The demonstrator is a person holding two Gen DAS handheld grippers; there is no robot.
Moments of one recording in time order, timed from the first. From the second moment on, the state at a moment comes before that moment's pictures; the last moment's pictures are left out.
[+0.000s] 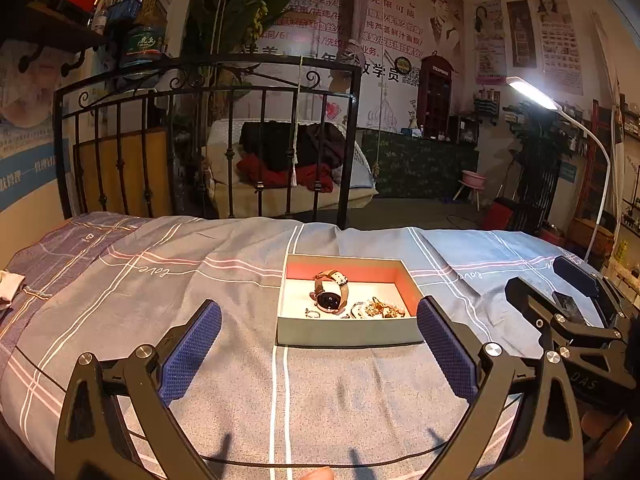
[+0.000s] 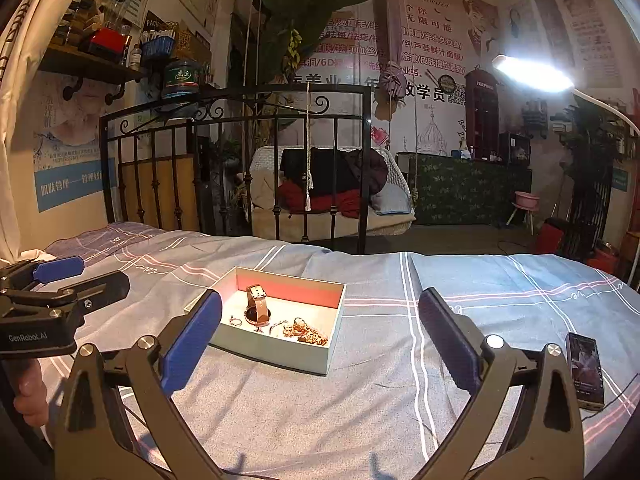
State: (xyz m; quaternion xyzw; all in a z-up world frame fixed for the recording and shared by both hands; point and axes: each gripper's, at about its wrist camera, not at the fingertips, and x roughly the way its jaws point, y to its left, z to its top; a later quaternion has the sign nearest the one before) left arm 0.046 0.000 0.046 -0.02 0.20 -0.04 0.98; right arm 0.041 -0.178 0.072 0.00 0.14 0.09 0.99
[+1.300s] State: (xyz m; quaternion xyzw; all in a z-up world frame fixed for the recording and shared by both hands) left arm 0.073 -0.008 0.033 0.00 0.21 -0.01 0.98; right arm 0.072 -0.182 0.058 0.03 0.15 0.10 0.98
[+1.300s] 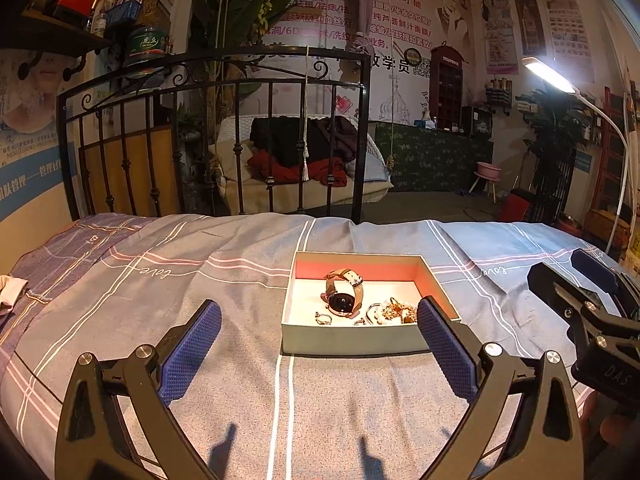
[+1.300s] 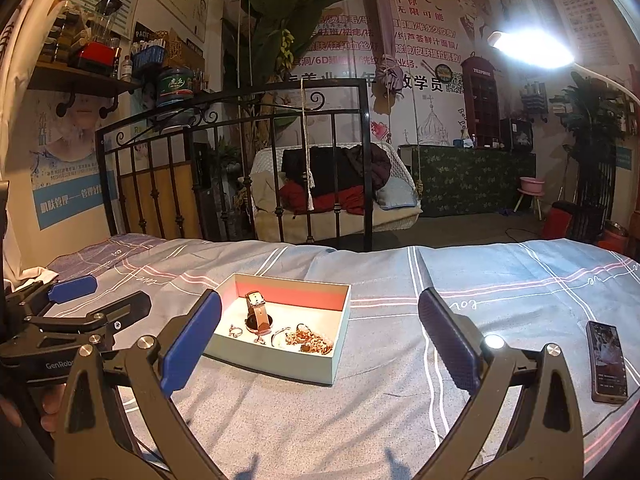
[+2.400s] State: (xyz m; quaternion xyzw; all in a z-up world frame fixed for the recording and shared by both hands) left arm 0.069 -0.012 0.035 0.00 0.22 -0.02 0.98; right arm 0.071 -0.184 0.057 0.03 0.15 0.10 0.98
